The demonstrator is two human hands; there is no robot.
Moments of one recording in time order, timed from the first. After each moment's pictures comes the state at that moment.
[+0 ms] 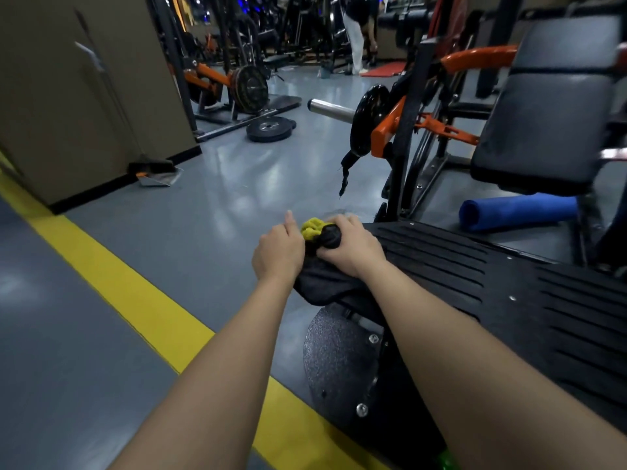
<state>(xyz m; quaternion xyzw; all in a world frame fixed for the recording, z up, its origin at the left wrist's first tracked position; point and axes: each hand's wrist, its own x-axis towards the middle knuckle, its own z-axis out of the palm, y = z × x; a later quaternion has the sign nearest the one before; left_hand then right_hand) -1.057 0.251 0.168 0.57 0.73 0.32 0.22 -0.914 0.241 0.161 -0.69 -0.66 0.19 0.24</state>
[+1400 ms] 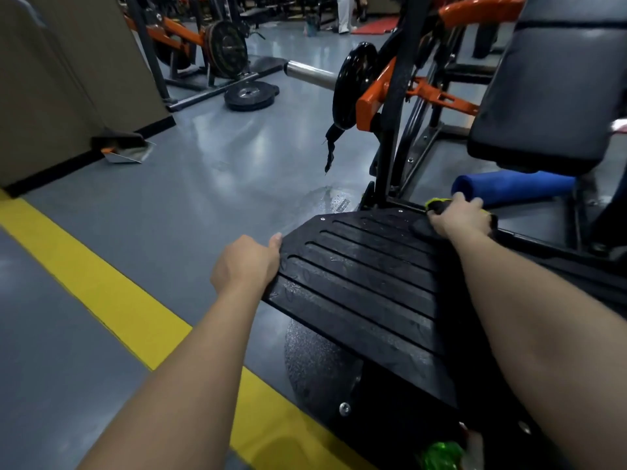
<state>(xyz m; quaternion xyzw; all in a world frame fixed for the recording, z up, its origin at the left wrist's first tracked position) -1.049 0.278 0.147 0.56 0.80 0.11 0.16 -0.685 0.327 0.101 -0.91 -0.38 0.10 0.16</state>
